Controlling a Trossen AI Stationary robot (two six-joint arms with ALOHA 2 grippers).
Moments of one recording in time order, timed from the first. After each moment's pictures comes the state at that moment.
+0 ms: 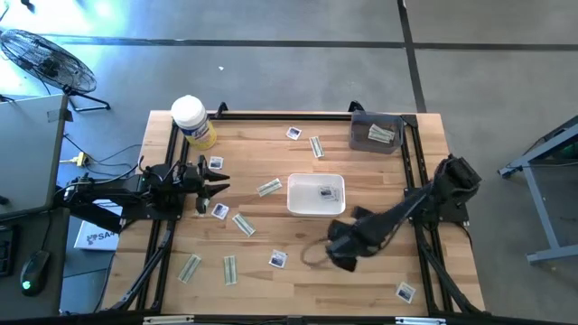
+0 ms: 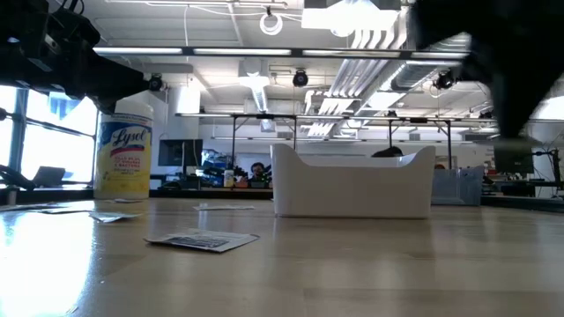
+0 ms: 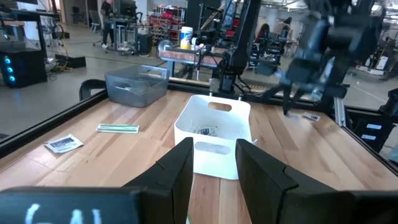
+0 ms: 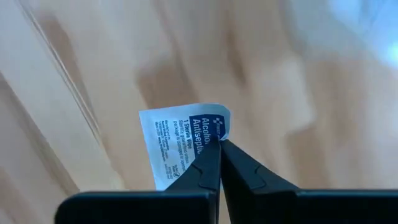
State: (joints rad) left arm 0.01 0.02 0.03 0.00 -0.11 -0.11; right arm 0.51 1.75 1.28 -1.06 0.15 0.90
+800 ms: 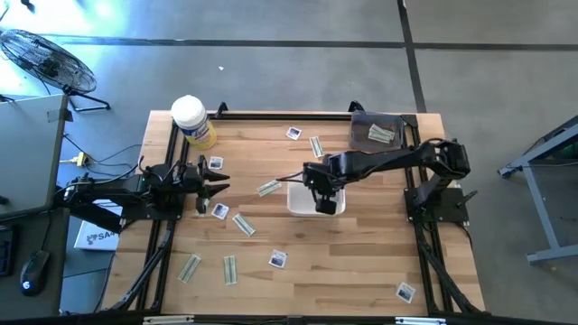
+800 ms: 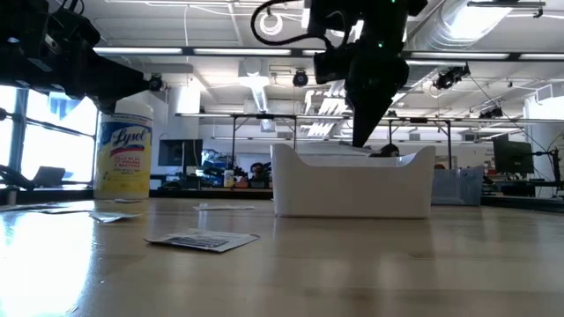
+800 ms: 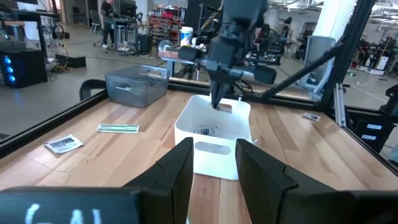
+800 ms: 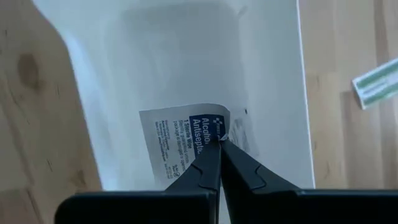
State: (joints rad) left arm 0.01 0.02 0.03 0.00 -0.12 -0.11; right arm -0.04 1.74 1.31 -0.87 0.10 0.14
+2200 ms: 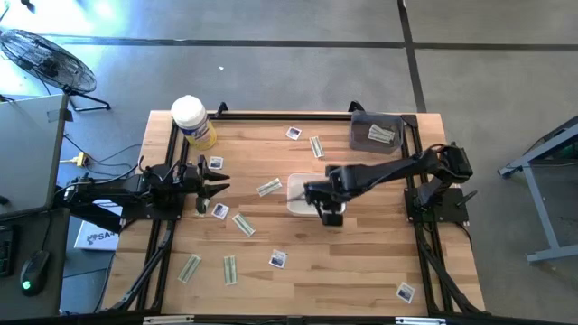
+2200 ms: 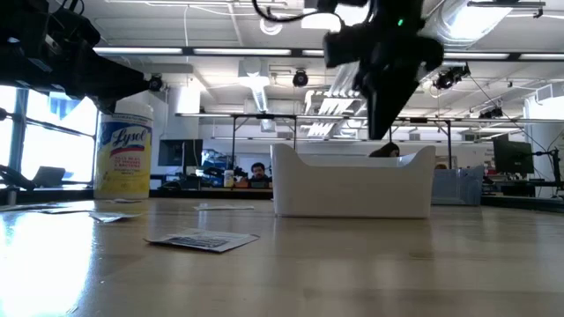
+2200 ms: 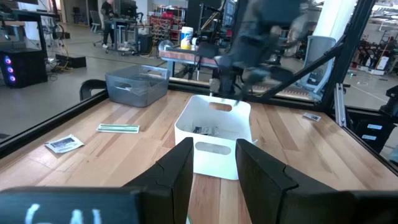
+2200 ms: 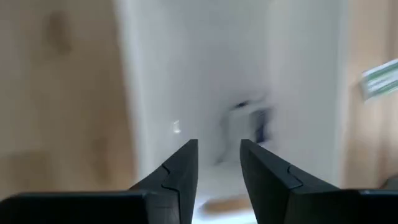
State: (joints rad) left arm 0.01 0.02 0.03 0.00 -0.12 -0.11; right arm 0.11 1.74 1.36 -1.01 0.16 0.20
